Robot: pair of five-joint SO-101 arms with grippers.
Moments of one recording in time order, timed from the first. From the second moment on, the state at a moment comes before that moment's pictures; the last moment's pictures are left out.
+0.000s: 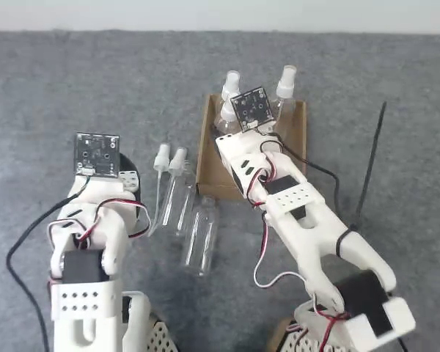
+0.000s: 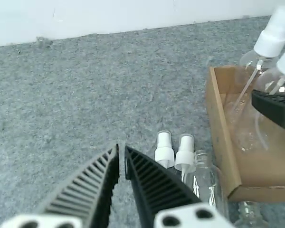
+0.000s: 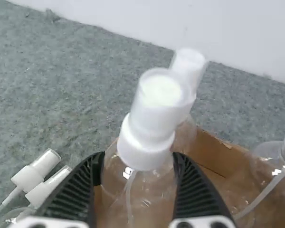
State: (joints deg) left arm -8.7 -70.9 66.9 50.2 -2.3; right arm -27.1 -7.2 45.0 -3.4 1.2
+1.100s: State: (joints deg) left arm -8.8 -70.9 66.9 50.2 -1.8; right arm -27.4 -2.8 44.0 -4.3 1.4
